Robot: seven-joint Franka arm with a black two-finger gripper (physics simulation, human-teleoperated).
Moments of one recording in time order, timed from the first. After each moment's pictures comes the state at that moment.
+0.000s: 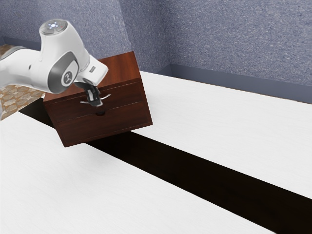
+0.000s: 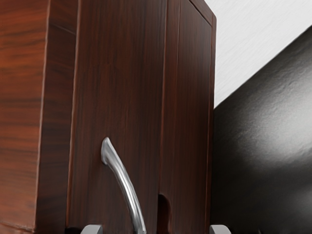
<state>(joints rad) 0.36 0.21 -0.02 -1.54 0.22 2.18 0.94</state>
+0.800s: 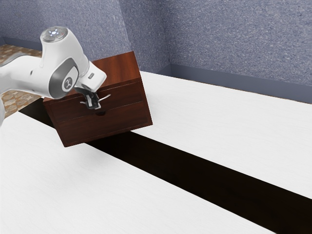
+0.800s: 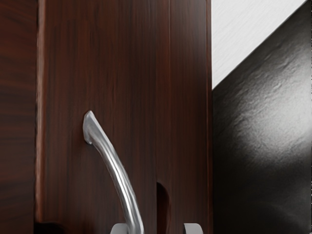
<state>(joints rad) 0.38 0.23 -0.02 -1.57 0.22 2.22 0.99</state>
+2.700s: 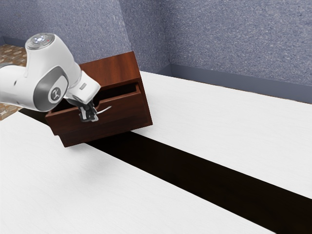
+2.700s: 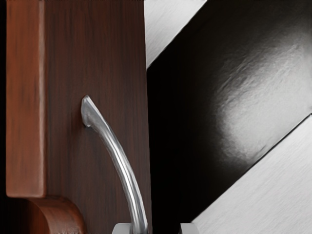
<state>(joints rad) 0.38 0.01 -0.05 -1.84 0.16 2.23 1.03</state>
